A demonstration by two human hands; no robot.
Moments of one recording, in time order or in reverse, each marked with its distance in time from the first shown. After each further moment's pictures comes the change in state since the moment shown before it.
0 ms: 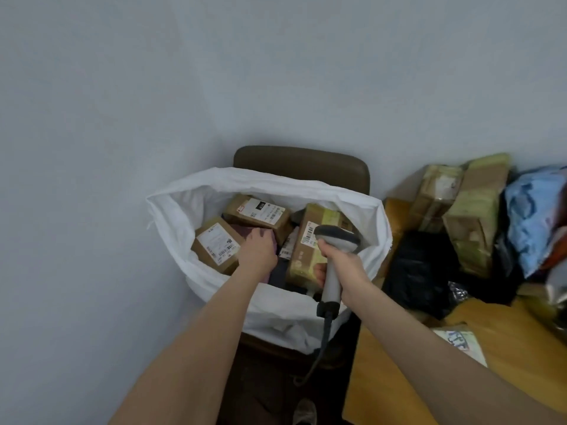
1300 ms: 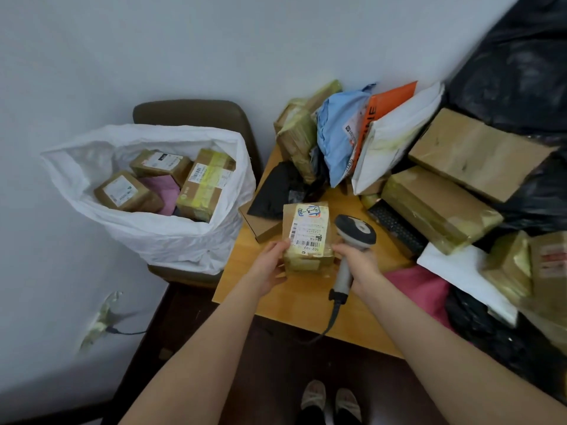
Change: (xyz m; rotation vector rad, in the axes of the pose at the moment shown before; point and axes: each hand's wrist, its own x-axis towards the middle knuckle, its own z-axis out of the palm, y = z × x) left_hand -0.243 0.301 0.147 -1.399 -0.512 -0.379; right_hand -0.072 0.077 -0.388 0.087 0.209 0.025
